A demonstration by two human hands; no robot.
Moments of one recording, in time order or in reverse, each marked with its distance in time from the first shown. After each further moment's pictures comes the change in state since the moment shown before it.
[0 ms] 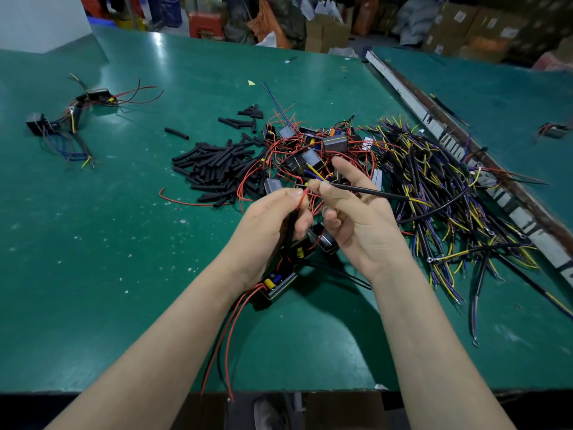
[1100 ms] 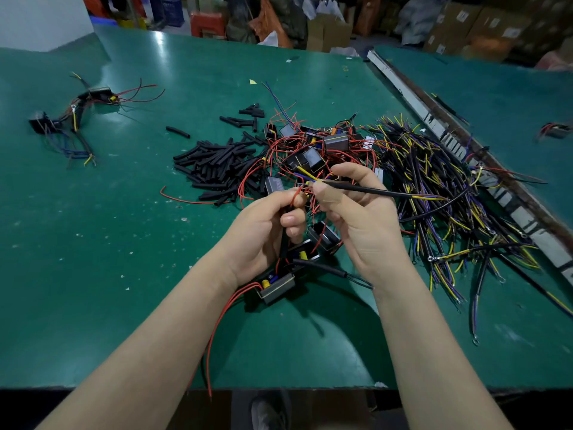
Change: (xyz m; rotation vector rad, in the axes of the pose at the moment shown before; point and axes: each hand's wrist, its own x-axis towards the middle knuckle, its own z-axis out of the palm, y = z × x) left_hand 0.002 0.008 -0.005 -0.238 -0.043 -0.287; right_hand -0.003 0.004 0.006 -0.153 -0.011 -0.224
